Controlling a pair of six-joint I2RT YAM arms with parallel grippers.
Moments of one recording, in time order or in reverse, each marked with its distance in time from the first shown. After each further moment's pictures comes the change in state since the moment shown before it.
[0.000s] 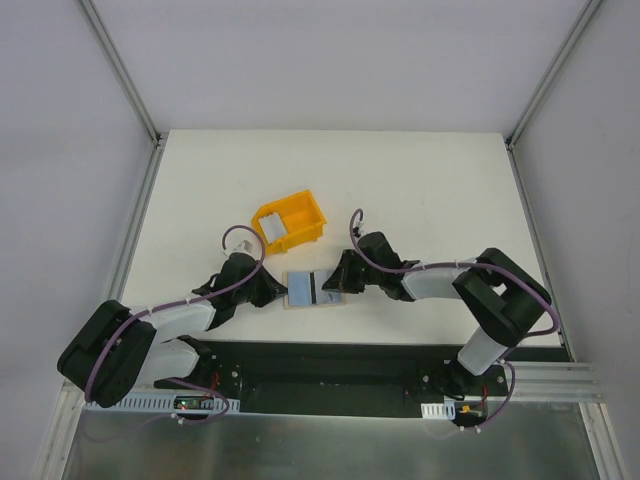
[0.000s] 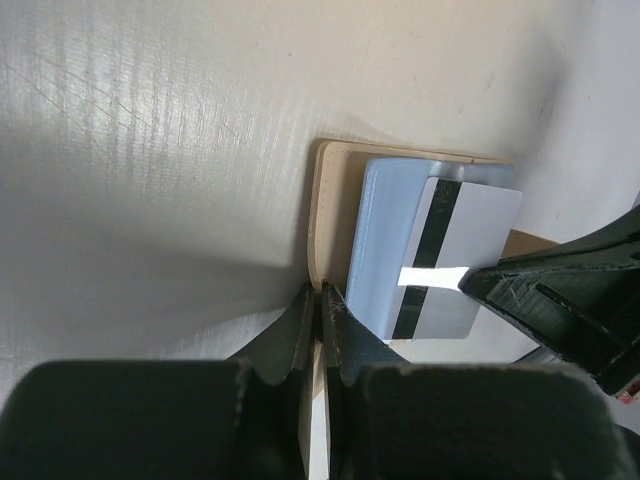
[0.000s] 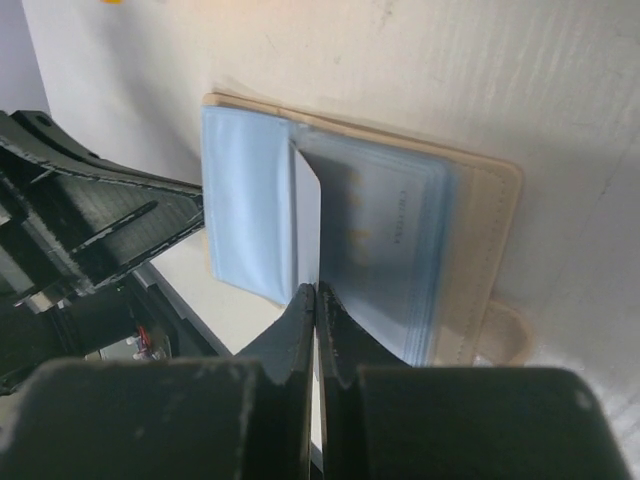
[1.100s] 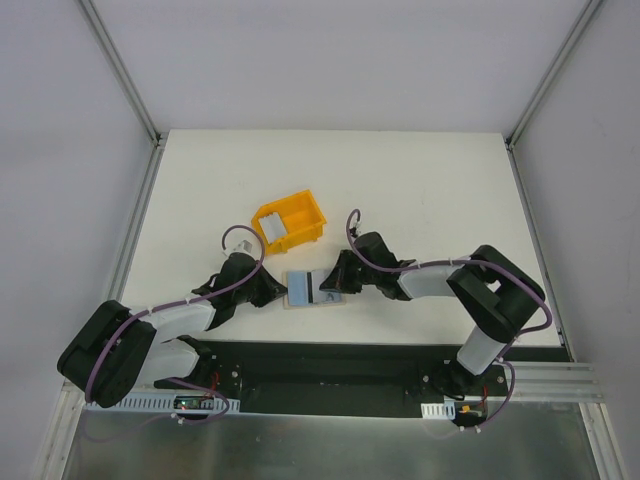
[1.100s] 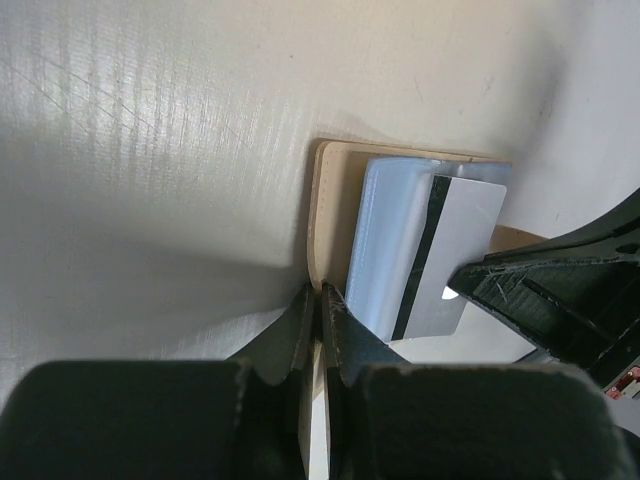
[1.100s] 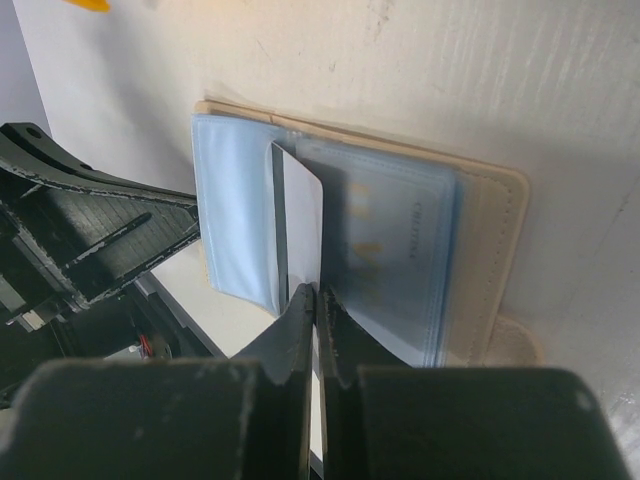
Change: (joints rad) left arm 0.000 -0.001 0.000 0.000 0.001 -0.001; right arm 0.008 0.048 0.019 0.011 0.010 0.024
